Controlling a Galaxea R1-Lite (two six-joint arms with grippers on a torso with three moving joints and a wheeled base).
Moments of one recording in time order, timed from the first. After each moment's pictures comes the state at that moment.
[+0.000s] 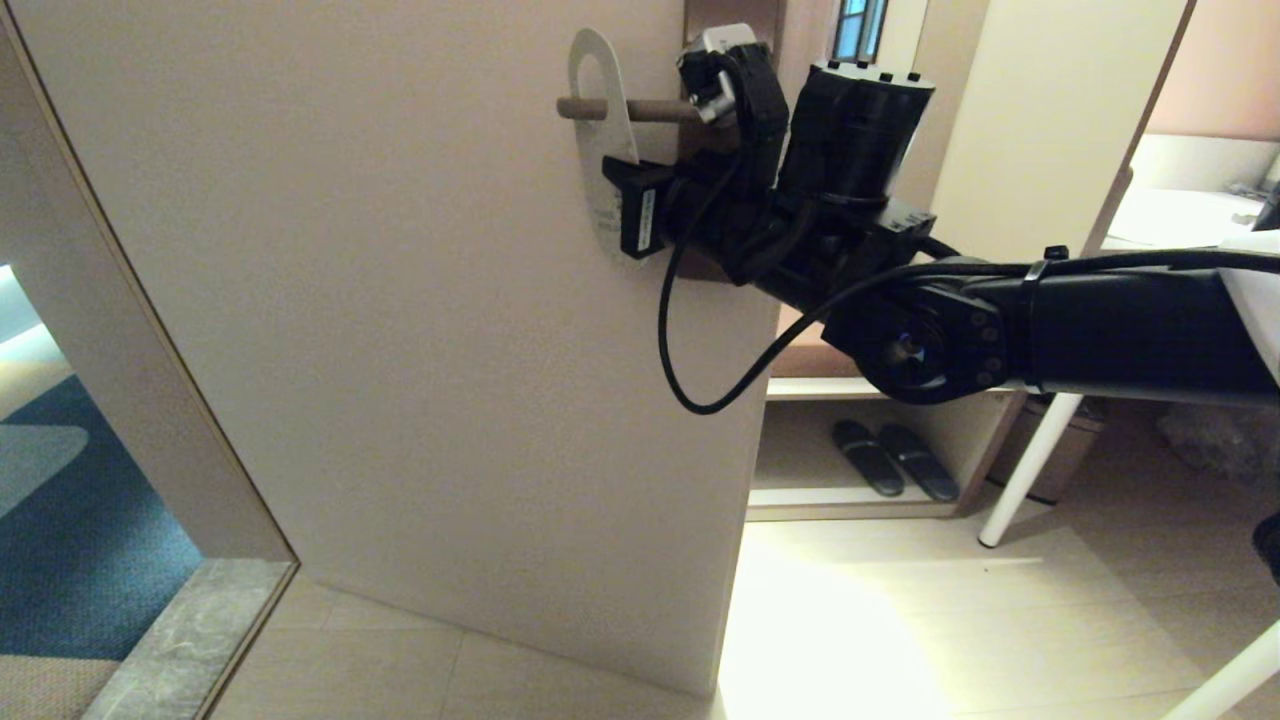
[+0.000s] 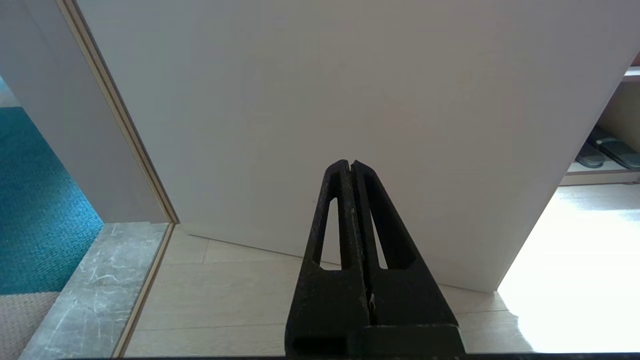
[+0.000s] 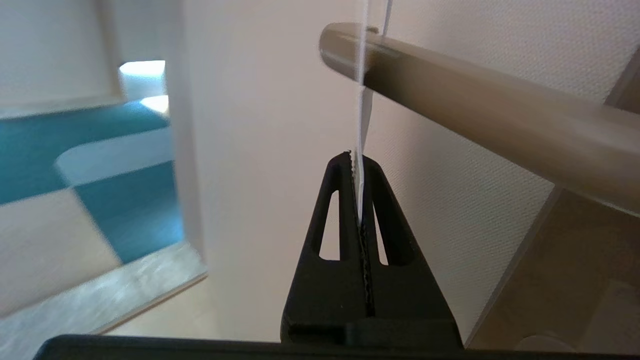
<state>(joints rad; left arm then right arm) 0.00 0.00 0.00 0.01 0.00 0.01 0.67 2.11 -1.73 -0.59 0.08 -0.06</state>
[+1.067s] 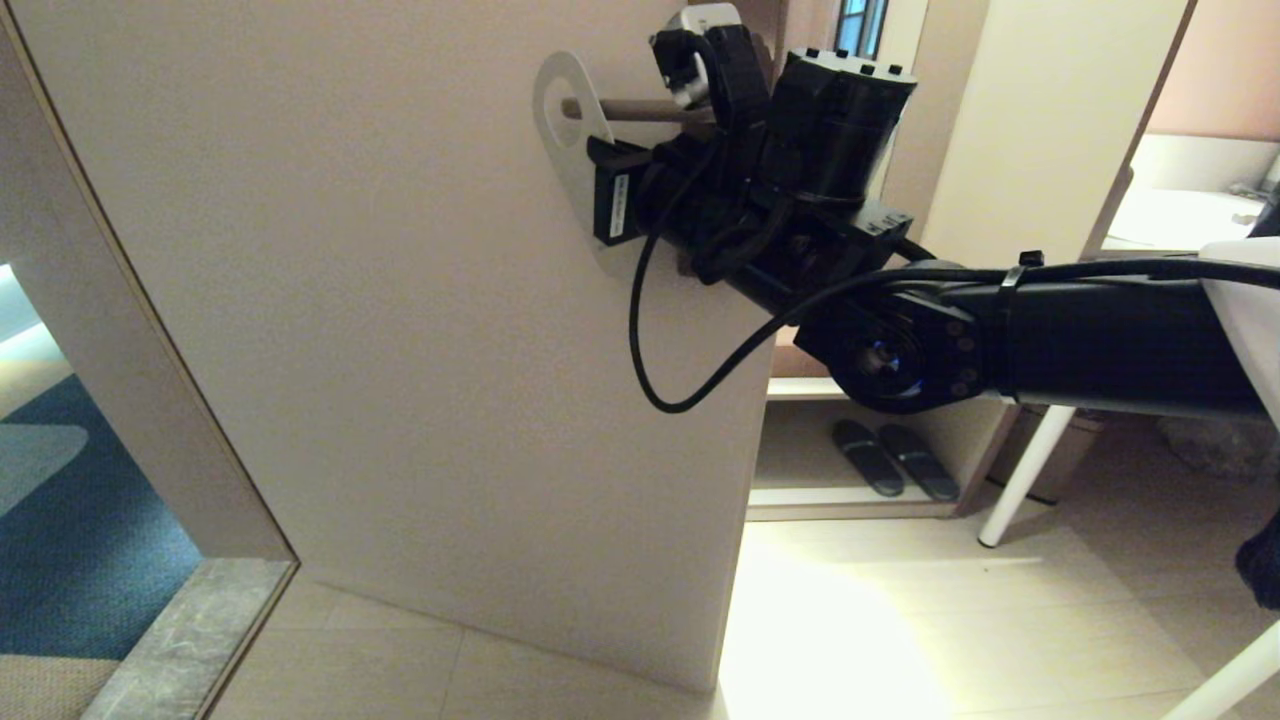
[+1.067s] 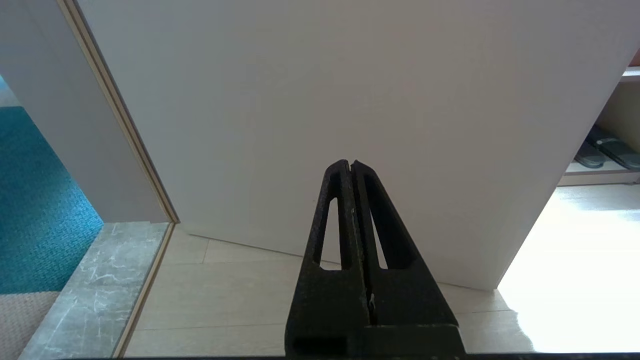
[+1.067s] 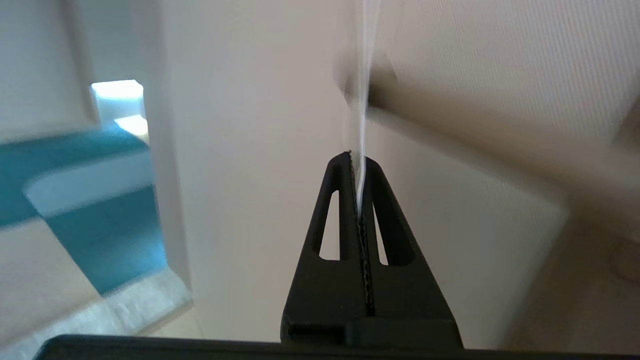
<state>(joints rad) 0.00 0.00 0.00 0.01 0.00 0.01 0.72 2.13 -1.78 -0.61 -0.02 -0.07</state>
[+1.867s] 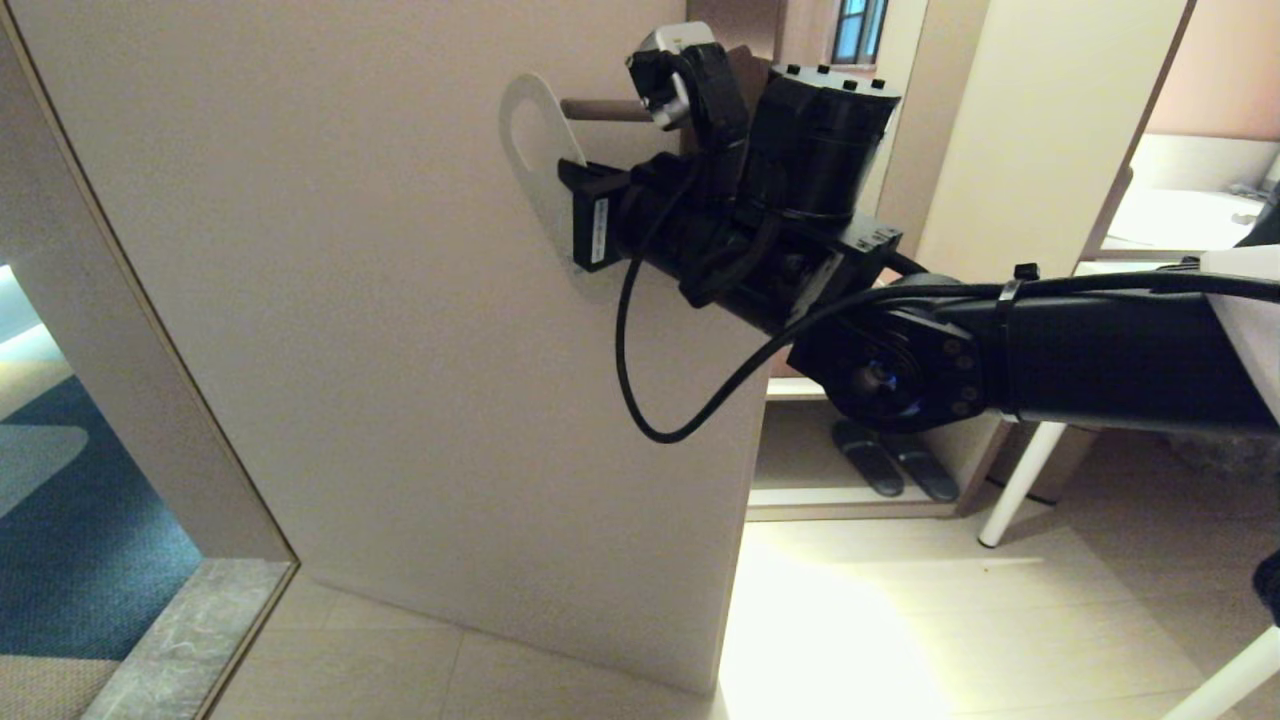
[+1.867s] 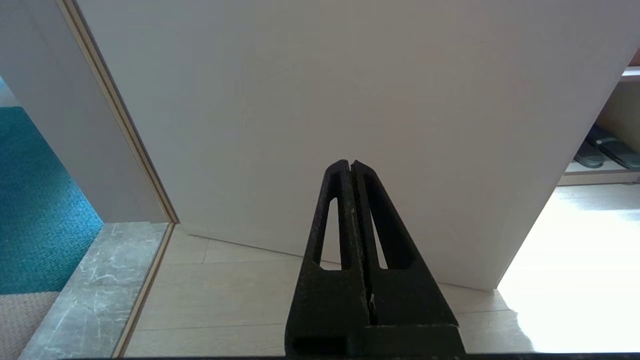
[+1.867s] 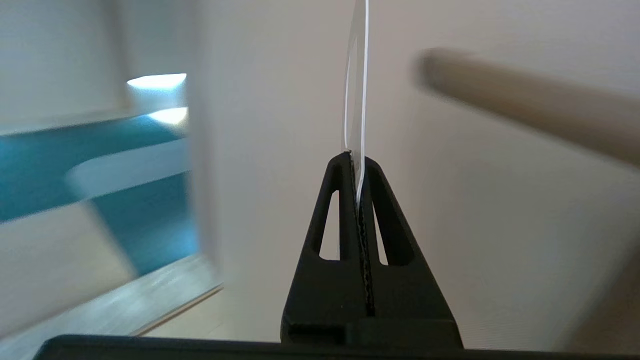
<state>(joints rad) 0.00 0.00 0.00 0.01 0.00 0.01 0.76 2.11 -1.72 -0.60 0.06 -0.06</state>
